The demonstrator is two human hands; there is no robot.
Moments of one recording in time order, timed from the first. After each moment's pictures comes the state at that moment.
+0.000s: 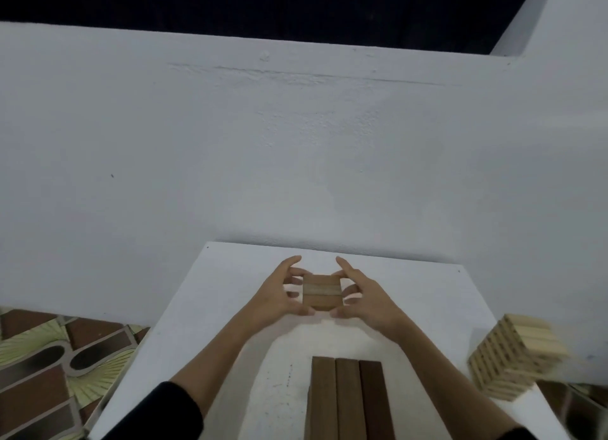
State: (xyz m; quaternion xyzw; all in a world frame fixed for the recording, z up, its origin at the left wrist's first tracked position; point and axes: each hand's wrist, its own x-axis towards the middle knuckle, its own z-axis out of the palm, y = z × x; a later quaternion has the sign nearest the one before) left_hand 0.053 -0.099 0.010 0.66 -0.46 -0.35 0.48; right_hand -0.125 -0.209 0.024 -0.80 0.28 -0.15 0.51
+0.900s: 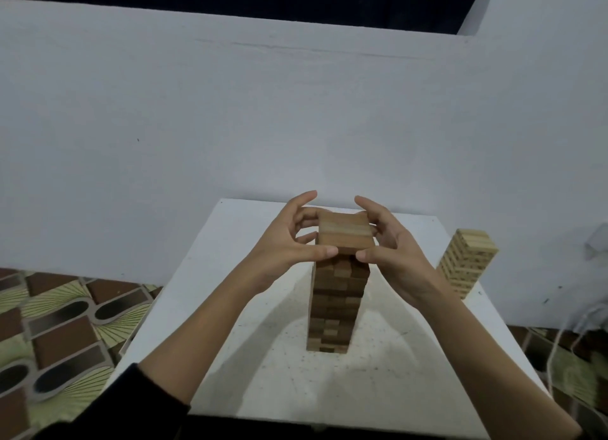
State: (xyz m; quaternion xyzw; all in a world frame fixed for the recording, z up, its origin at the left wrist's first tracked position) left_hand -0.049 0.040 0.101 0.55 -0.49 -0.34 0.59; right_hand -0.219 -0.064 0.101 -0.69 0.16 -0.31 0.63
